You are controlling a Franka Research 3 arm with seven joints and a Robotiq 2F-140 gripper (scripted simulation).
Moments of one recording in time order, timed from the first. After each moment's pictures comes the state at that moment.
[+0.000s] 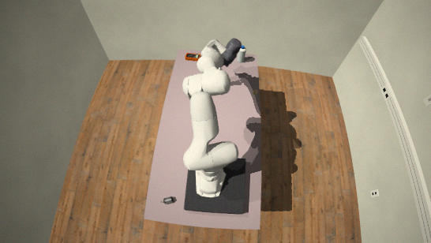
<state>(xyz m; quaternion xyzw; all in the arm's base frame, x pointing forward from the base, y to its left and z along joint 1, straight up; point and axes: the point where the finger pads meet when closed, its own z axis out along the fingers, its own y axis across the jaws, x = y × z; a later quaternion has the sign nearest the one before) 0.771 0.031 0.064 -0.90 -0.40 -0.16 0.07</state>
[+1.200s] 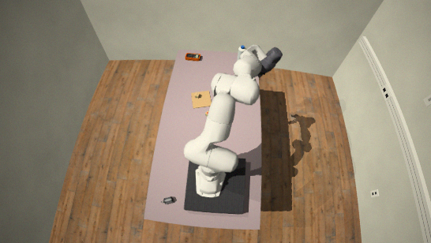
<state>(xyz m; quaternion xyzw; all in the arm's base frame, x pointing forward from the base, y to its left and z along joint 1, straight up) 0.702 -0.219 0.076 -0.92 -0.35 -0.13 0.09</state>
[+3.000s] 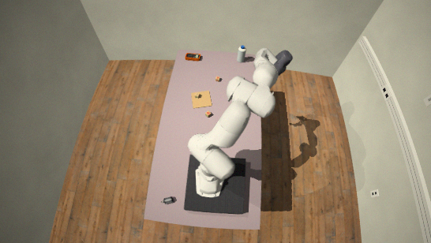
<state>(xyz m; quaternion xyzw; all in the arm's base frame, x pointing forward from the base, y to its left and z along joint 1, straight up) 0.682 -0.271 0.105 -0.90 -0.39 -0.16 0.07</state>
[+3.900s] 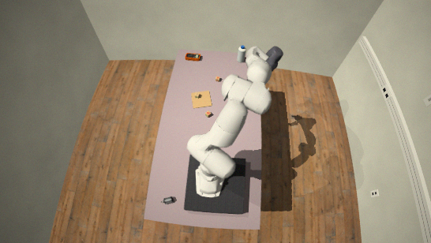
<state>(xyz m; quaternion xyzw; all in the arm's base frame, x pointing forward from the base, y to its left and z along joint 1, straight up) 0.682 -0.216 0.101 -0.89 -0.43 -0.14 0.07</state>
